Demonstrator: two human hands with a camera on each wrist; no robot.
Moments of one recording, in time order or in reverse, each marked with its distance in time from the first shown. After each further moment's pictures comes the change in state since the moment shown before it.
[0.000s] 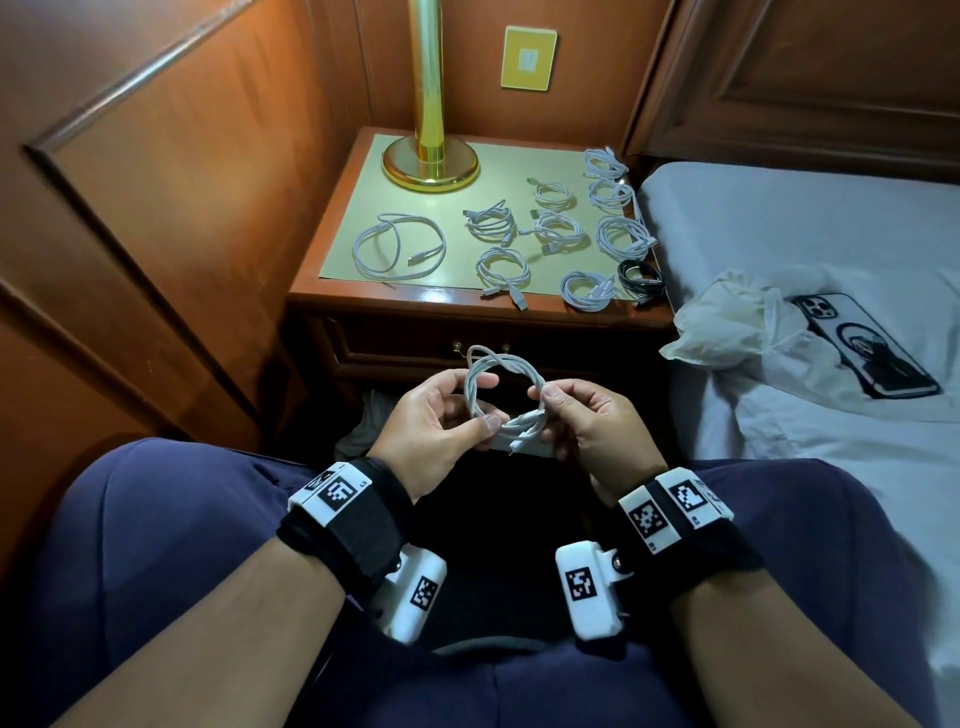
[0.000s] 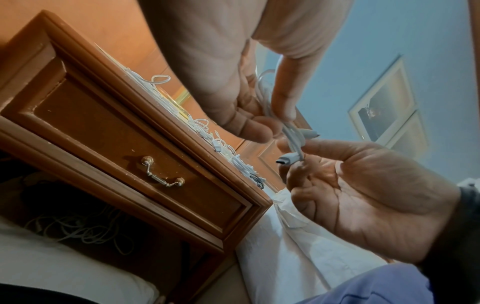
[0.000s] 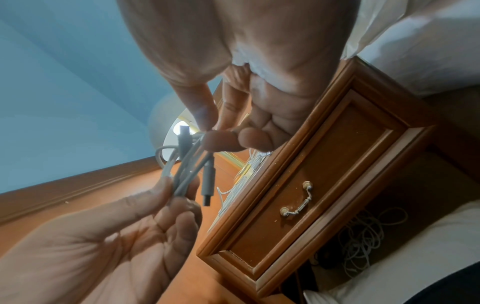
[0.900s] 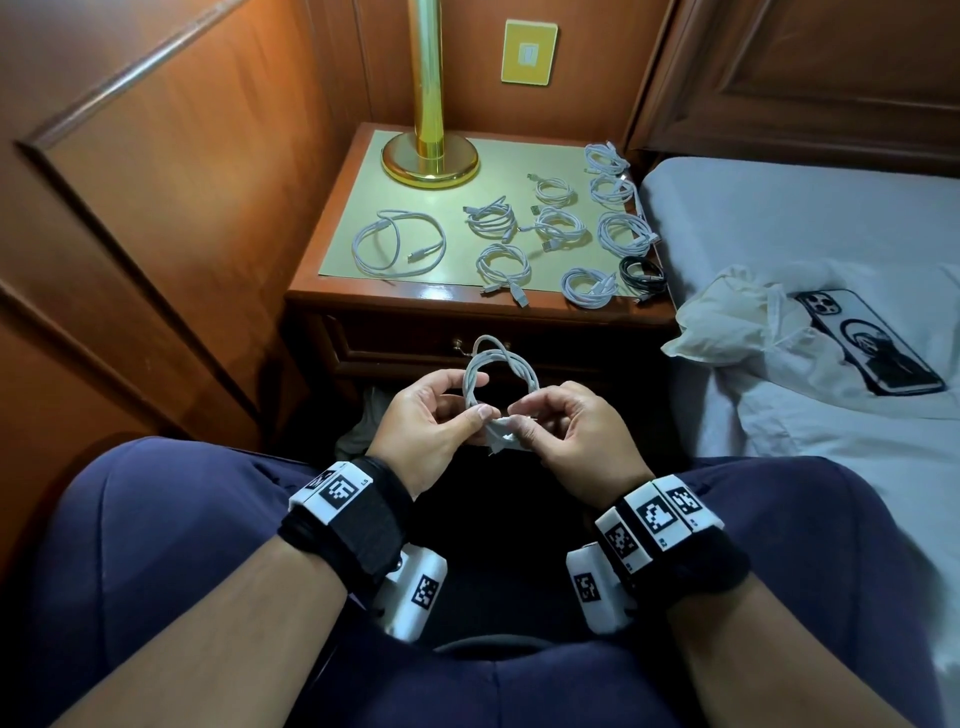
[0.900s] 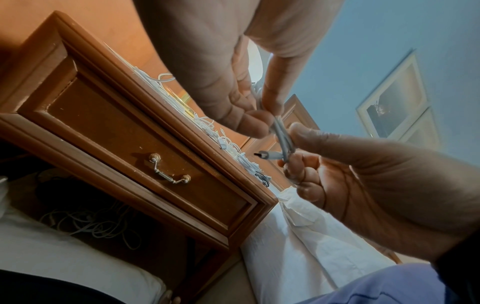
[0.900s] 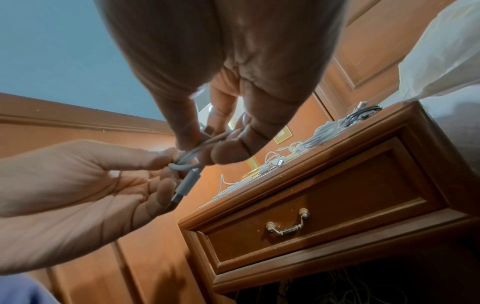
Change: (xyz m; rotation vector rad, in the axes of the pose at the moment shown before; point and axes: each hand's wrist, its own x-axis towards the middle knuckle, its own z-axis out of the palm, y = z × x) left_hand 0.003 -0.008 -0.004 0.020 0.080 -0.010; right_hand -0.005 0.008 0.003 -0.554 -0.064 -0.286
